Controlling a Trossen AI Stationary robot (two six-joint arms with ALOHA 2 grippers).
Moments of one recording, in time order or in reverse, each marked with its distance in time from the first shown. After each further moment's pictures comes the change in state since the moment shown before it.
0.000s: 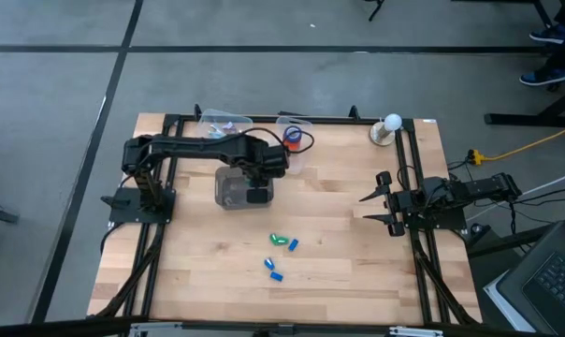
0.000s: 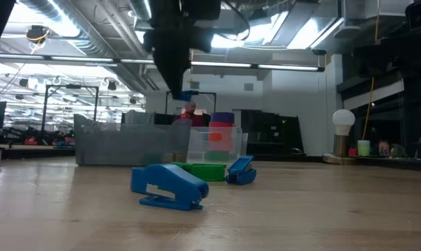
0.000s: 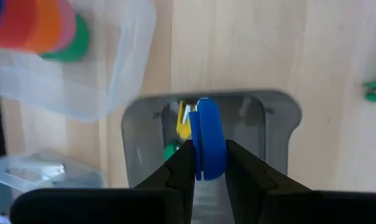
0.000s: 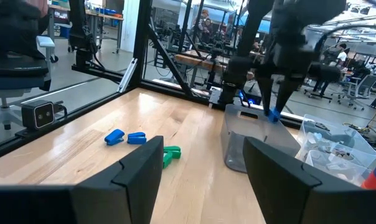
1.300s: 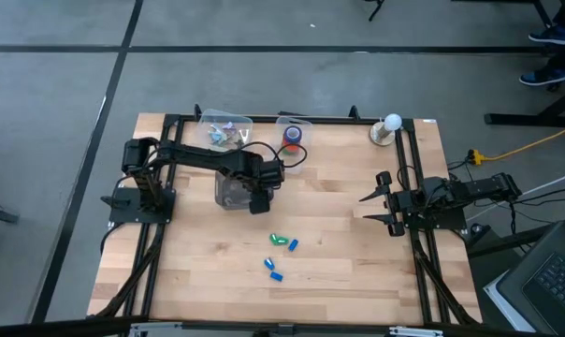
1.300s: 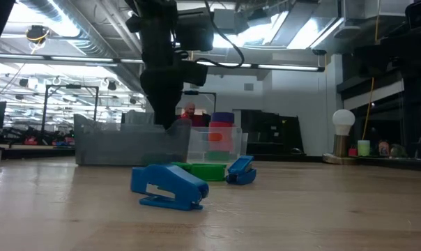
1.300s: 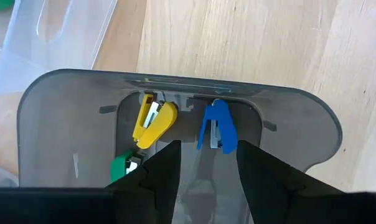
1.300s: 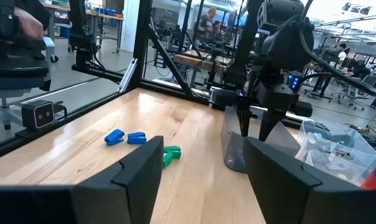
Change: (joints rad) left arm -0.018 0.001 -0.288 0.306 0.029 -0.183; right arm 0.000 0.000 0.000 0.000 0.000 0.000
